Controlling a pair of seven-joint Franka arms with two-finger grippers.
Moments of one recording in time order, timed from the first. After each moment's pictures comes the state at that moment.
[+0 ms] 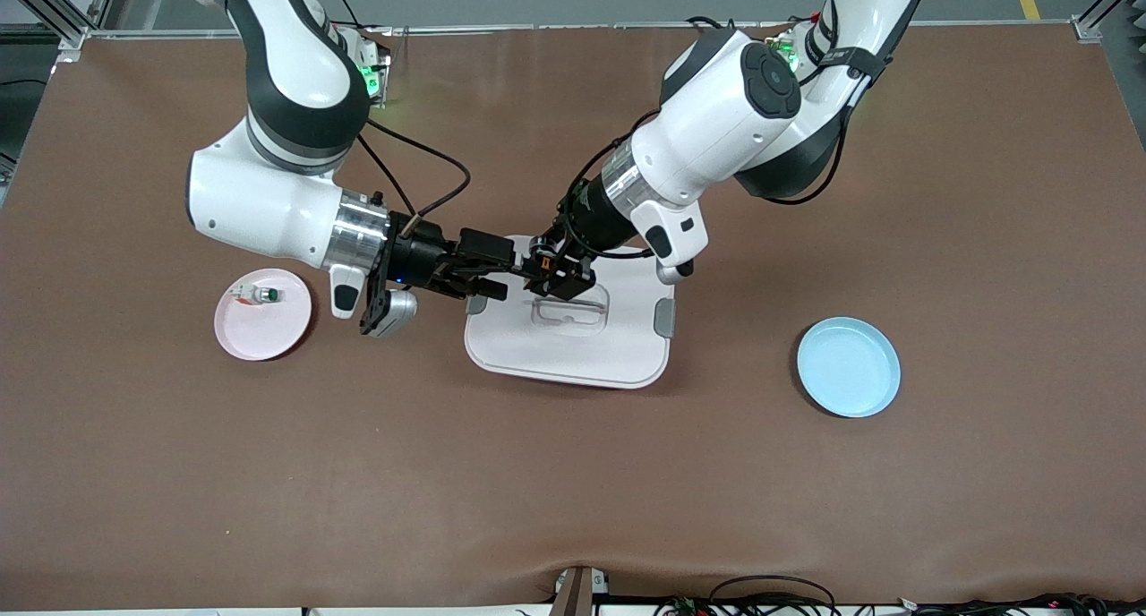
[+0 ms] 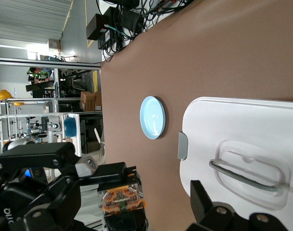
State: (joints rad) left arm -0.44 0.44 -0.31 -1.41 -0.36 2.33 -1.94; right arm 0.47 0.30 -0.01 -1.67 1.16 2.23 -0.12
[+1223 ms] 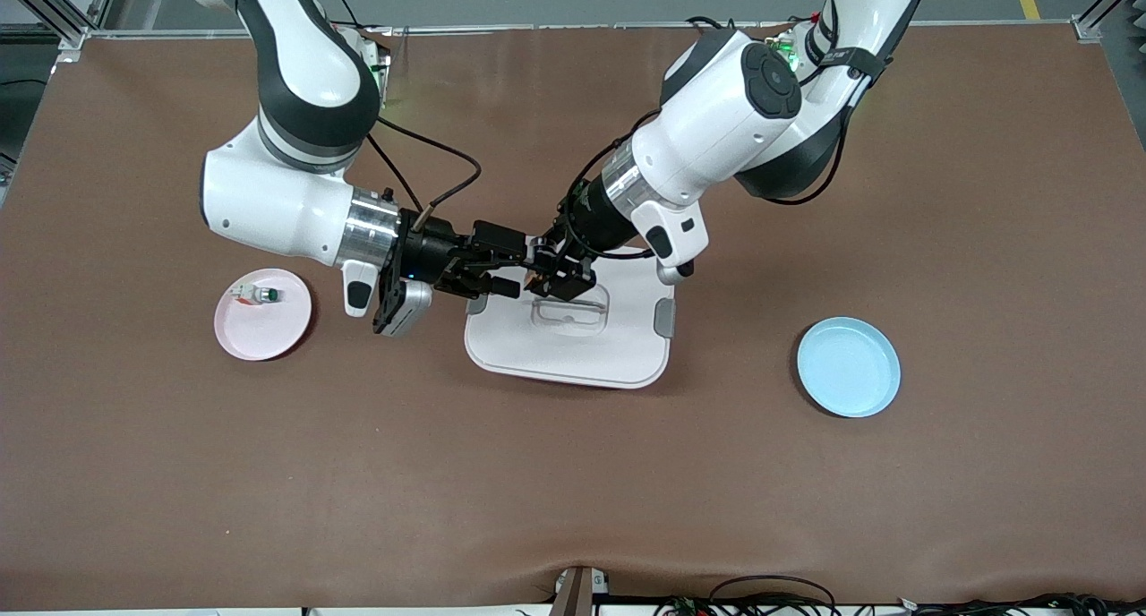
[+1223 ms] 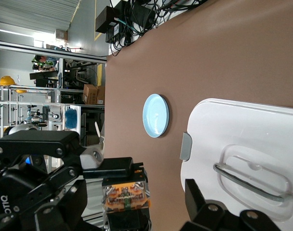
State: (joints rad) left arm -0.44 0.44 -0.31 -1.41 -0.36 2.33 -1.94; right arm 0.49 0.30 -0.02 -1.67 1.19 2.23 -0.21
